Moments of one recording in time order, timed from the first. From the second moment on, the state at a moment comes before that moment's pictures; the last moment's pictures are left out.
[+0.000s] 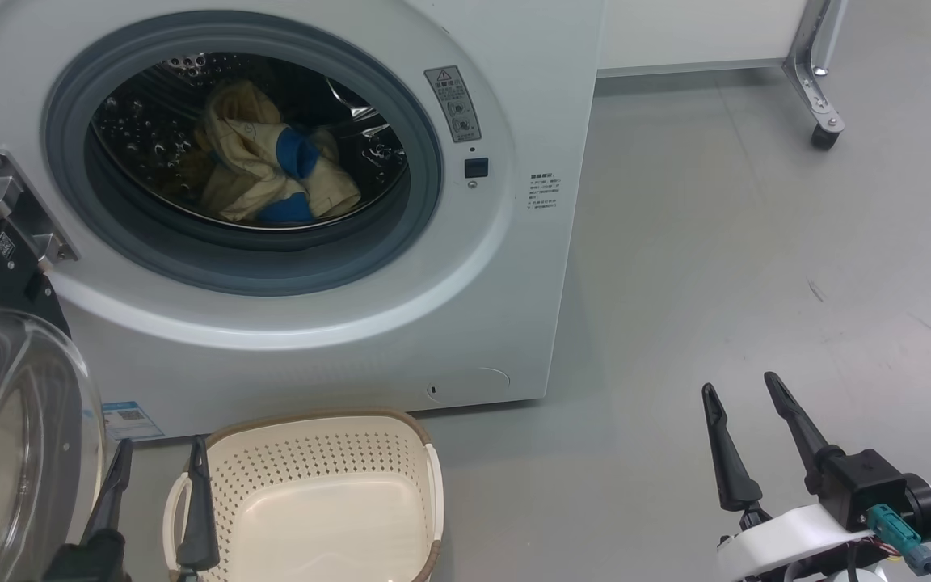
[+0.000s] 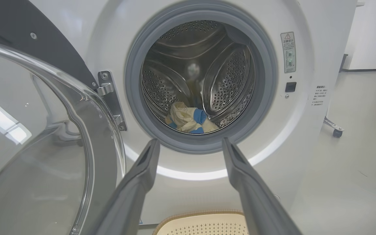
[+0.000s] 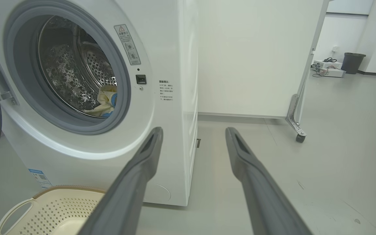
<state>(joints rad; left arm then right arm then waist) 0.17 0.08 -0.06 -0.01 -0.25 0.07 -0.25 0.09 -0.10 0.19 0.06 0.23 0.01 -0.23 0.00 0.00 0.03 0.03</state>
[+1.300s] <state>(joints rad) 0.19 0.09 -0.07 -0.04 -0.22 0.07 -0.24 0.10 -0.10 0.19 0.05 0.23 0.01 -0.23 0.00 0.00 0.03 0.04</state>
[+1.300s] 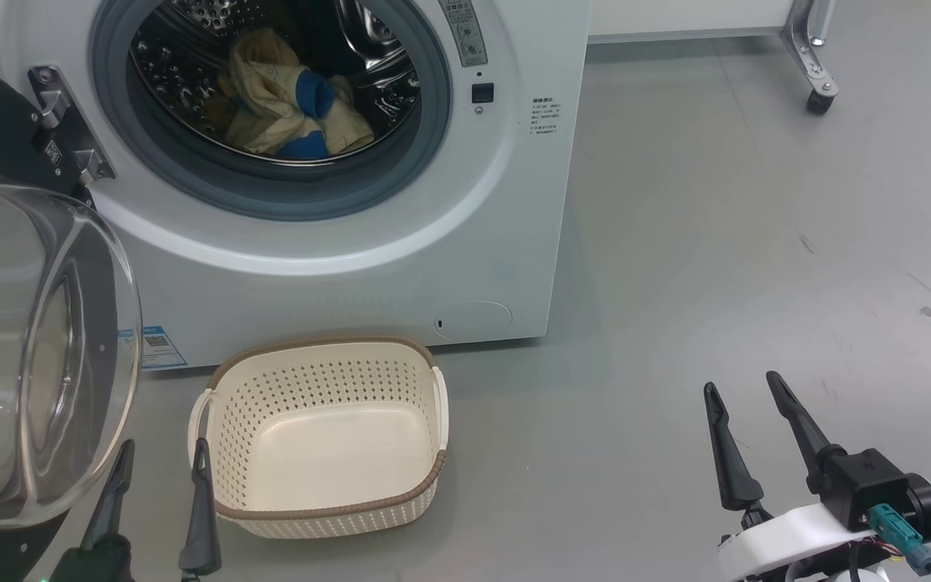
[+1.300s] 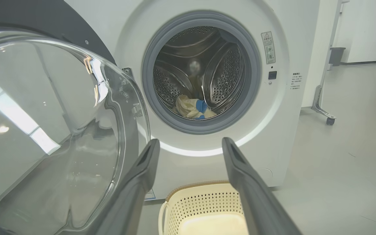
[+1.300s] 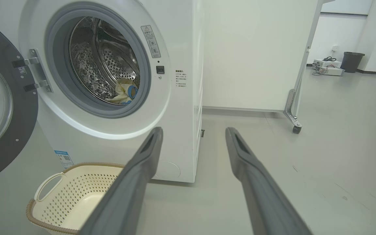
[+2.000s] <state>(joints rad) 0.19 0.09 -0.09 -0.05 -0.22 0.07 -0.23 0.11 -0.11 0.17 0.04 0.23 -0.01 -0.22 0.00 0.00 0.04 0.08</state>
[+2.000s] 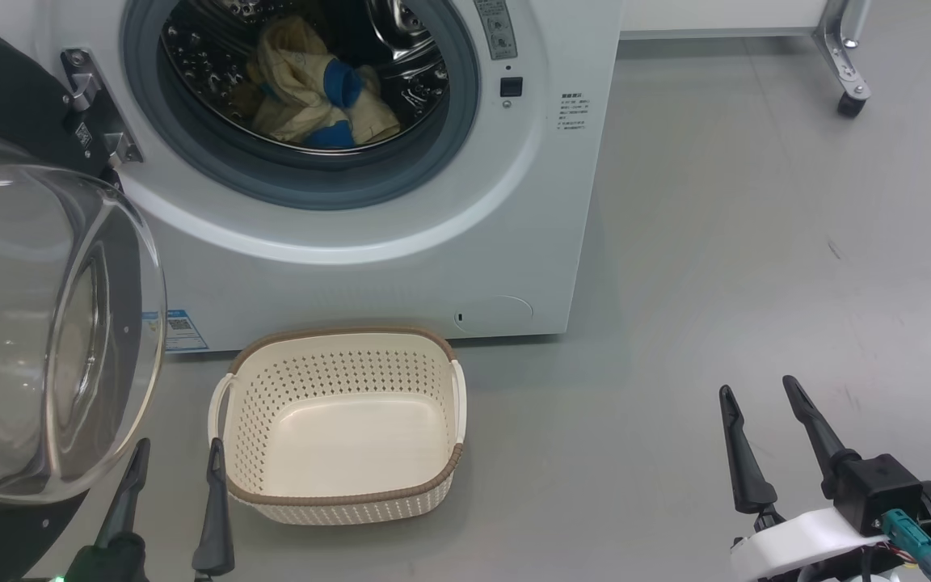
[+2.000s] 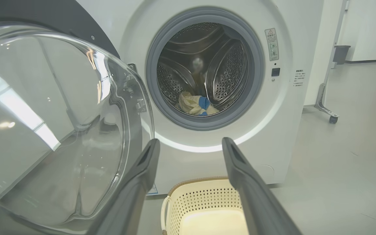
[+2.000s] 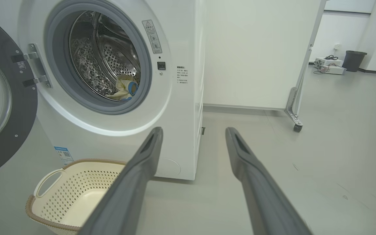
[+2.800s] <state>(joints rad) 0.18 0.08 -0.10 -0.04 -0.22 0.08 -0.23 0.12 -0.13 0.17 0.02 0.23 -0.01 -0.22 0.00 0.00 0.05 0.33</state>
